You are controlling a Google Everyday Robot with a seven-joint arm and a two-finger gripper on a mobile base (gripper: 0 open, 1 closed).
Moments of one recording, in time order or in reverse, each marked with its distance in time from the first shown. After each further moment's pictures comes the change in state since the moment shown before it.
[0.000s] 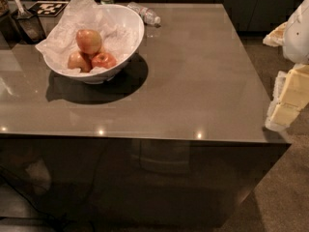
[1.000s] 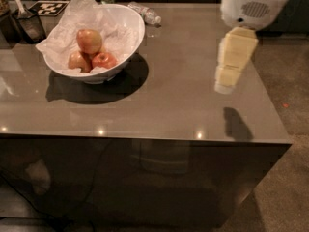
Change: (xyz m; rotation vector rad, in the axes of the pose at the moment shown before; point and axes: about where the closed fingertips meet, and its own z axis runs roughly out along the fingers) arm -0.080 -0.046 0.005 0.008 0.098 -0.020
